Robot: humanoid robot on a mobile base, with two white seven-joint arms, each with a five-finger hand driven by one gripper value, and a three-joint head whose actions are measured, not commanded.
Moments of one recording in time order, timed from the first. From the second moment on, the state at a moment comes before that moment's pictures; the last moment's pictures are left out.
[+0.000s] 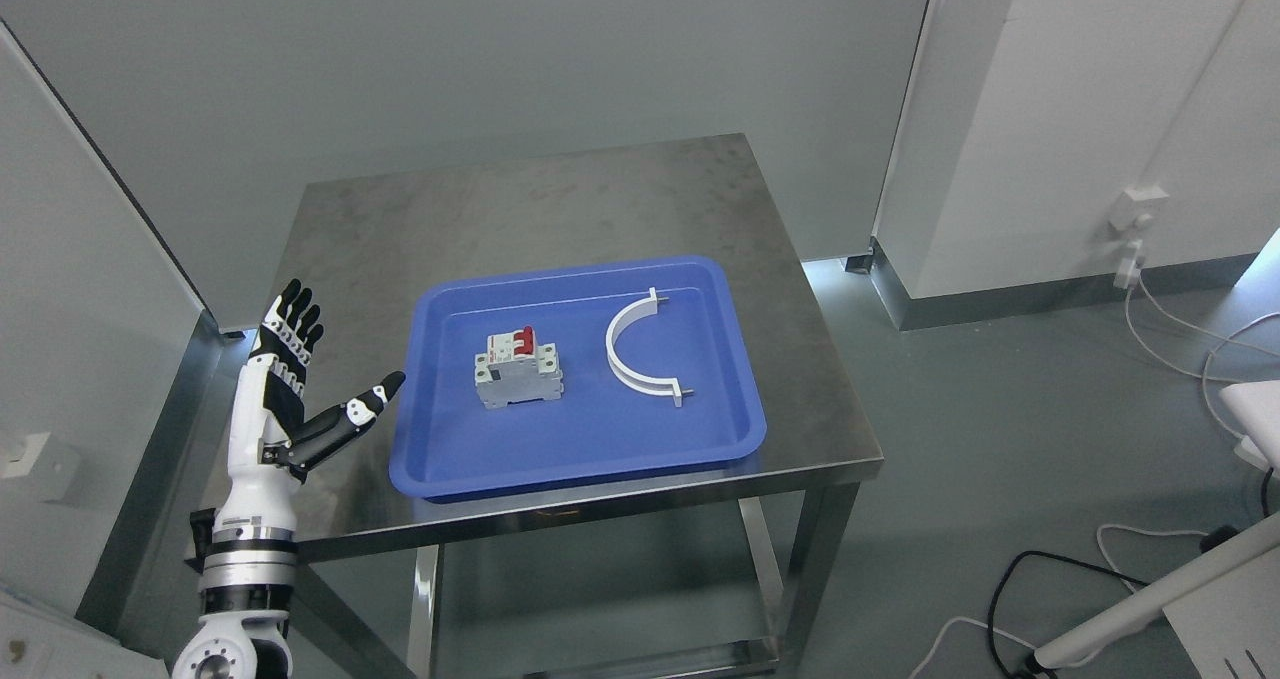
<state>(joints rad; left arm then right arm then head) -0.28 0.00 0.24 -1.63 0.00 -0.14 -0.15 0.04 0.00 -0.04 -0.16 -0.04 0.05 0.00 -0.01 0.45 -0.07</state>
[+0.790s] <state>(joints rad) -0.24 0.16 0.24 -1.65 0.00 -0.13 -0.40 0.05 0.00 -0.04 -0.16 -0.04 0.05 0.00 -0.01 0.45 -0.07</state>
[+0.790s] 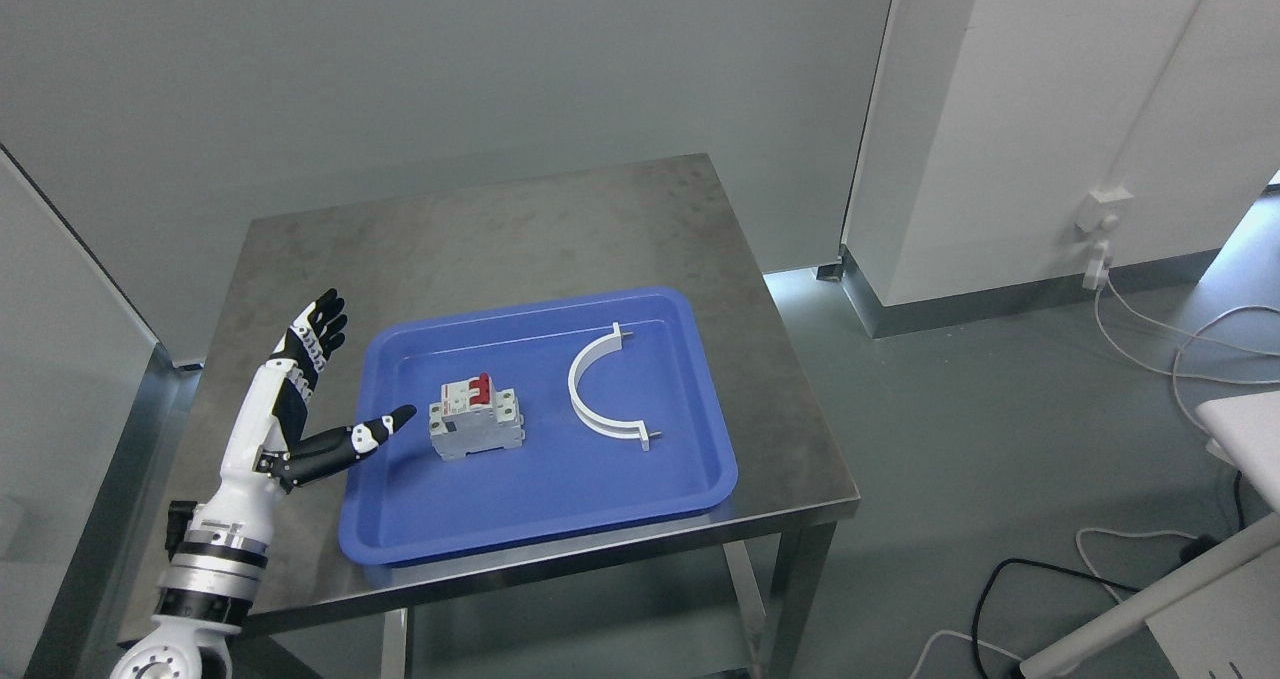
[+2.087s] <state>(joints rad) -0.36 0.29 0.14 -1.61 -0.15 0.05 -0.73 0.04 0.00 -0.04 -0.16 -0.04 0.05 0.00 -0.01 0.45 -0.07</state>
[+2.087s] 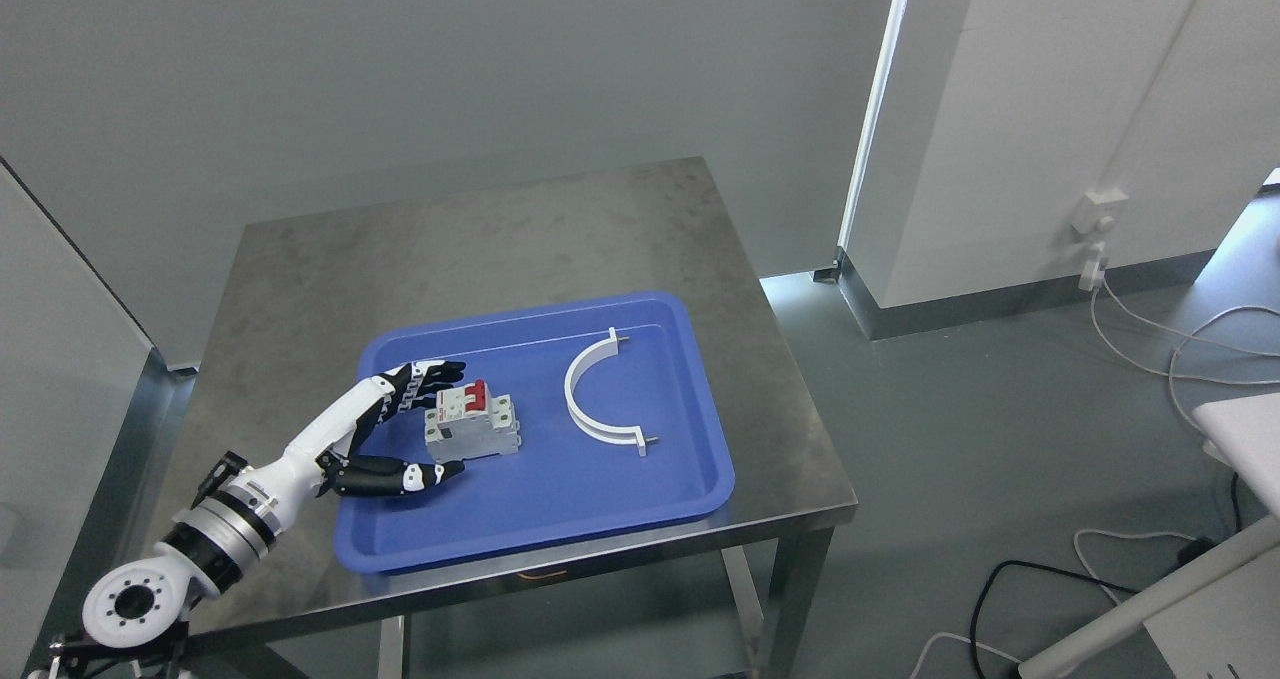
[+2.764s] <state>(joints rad) -0.41 0.22 0.15 -1.59 -0.16 0.01 -0.75 0.04 0.00 -0.04 -0.16 -0.04 0.05 0.00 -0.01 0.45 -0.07</state>
